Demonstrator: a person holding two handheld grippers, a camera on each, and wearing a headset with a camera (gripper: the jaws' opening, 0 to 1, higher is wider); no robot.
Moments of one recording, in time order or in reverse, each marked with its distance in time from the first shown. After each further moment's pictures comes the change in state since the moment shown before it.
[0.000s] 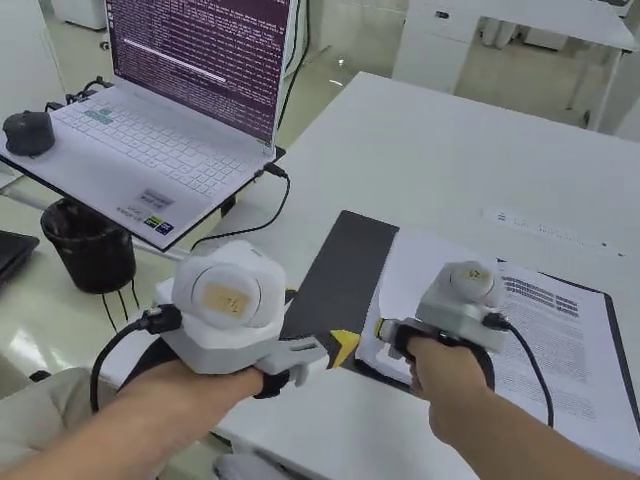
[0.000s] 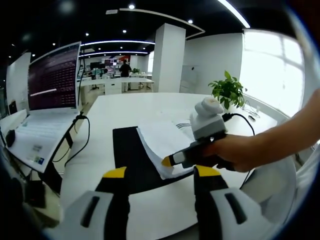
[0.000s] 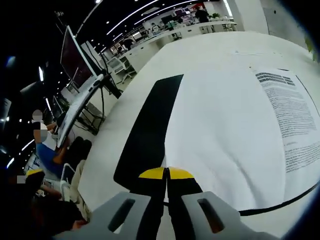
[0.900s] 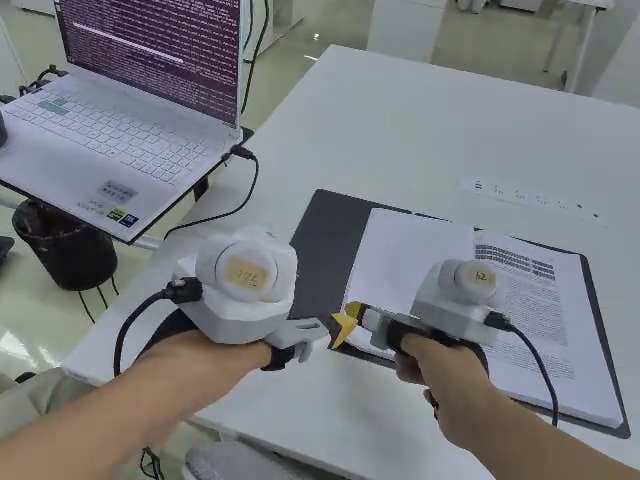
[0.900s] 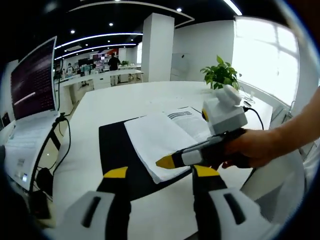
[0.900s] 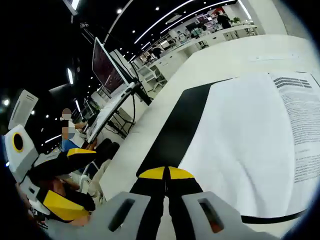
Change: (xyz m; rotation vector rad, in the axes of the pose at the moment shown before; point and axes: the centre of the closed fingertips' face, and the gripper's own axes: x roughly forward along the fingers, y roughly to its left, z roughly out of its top) left arm 0.060 -0.025 -0.007 0.100 0.102 -0.078; right arm -0.037 0.015 0.010 -0.072 -0.113 0.296
